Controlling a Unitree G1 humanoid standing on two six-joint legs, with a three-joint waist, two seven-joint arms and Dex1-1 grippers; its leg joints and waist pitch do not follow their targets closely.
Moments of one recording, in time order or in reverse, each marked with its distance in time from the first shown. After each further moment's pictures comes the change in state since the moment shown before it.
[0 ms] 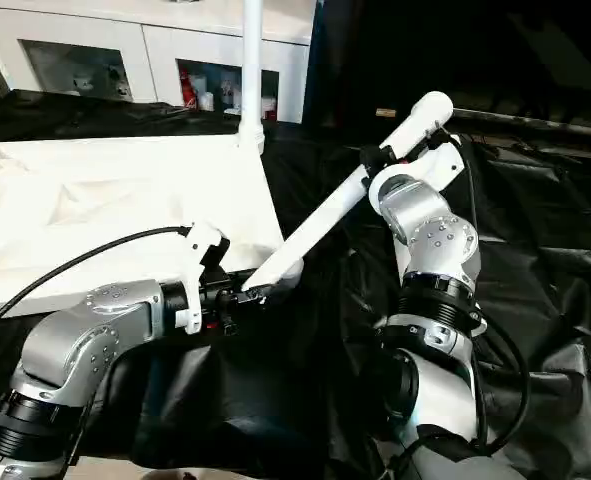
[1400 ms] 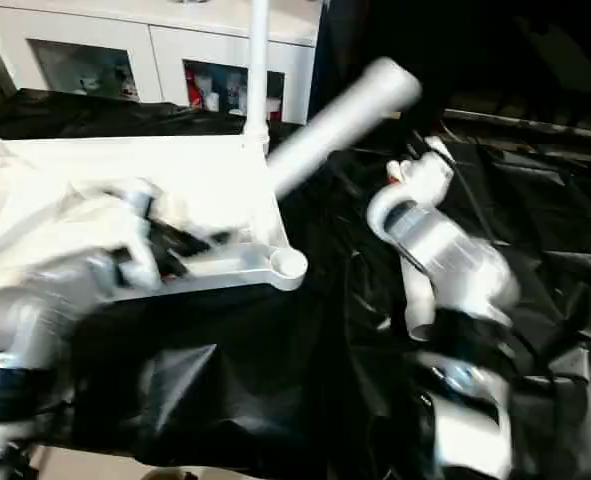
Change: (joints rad) left arm -0.093 0.079 0.253 0.120 -0.067 -0.047 0.023; right arm 0.226 -0.128 0.188 -0.241 0.055 0.265 0.254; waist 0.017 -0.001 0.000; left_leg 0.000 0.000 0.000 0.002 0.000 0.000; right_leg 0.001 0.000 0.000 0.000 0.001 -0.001
